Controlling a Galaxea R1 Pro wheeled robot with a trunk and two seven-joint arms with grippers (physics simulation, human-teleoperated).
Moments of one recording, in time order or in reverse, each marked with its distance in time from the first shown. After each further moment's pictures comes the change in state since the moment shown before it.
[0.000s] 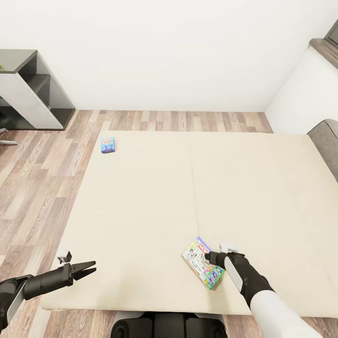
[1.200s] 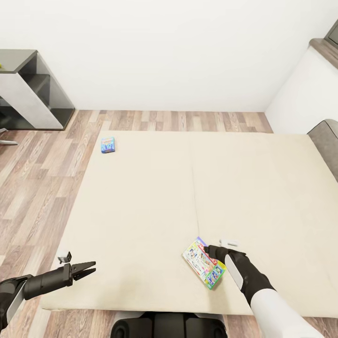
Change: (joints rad) left arm 0.000 0.001 0.000 0.000 0.000 -0.001 0.020; right arm -0.005 -0.004 0.000 -0.018 -0.004 -0.091 0.039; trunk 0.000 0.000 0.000
